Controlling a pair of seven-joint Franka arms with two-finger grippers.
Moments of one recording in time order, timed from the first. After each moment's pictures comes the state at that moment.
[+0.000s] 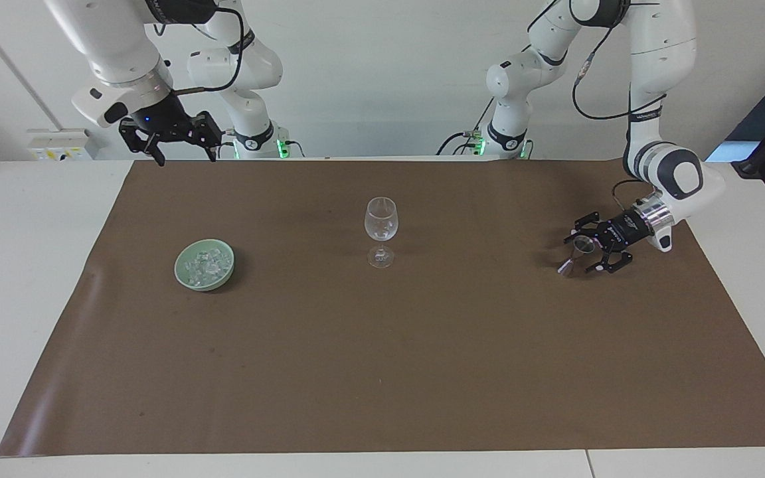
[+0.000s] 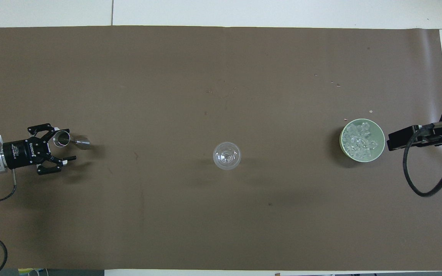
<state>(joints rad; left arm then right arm) 0.39 0.26 0.00 -2.21 -1.11 1.87 -0.74 0.04 -0.11 0.01 -1.68 0.01 1.45 -0.02</state>
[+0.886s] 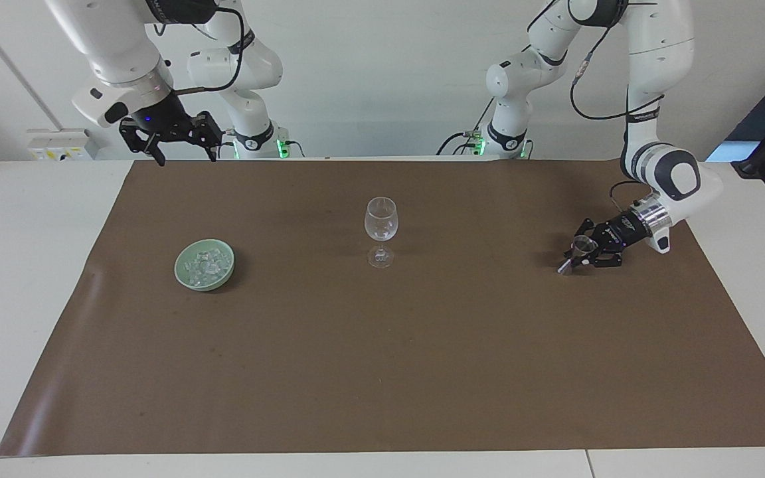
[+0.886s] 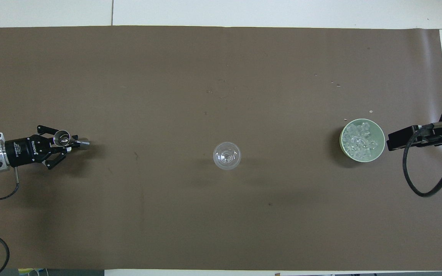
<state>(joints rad) 0.38 0.26 0.00 -2.21 -1.13 1.89 -0.74 0.04 -0.11 0.01 -1.68 0.01 1.45 -0.02</state>
